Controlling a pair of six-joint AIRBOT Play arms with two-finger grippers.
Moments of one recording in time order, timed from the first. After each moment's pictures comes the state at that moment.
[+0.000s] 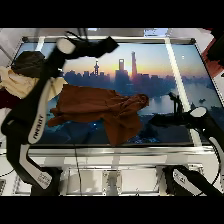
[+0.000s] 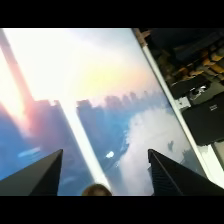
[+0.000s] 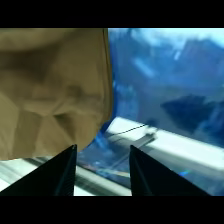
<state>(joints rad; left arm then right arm) -0.31 -1.79 2.03 0.76 -0.86 -1.45 -0.17 -1.04 0.60 -0.83 1.08 1.02</state>
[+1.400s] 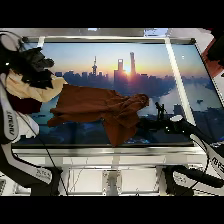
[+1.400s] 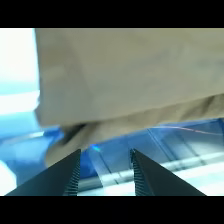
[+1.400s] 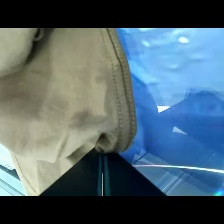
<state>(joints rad) 0.16 -1.70 1.96 1.33 -1.83 -1.40 0.04 -1.27 0.48 -0.47 0.79 1.00</state>
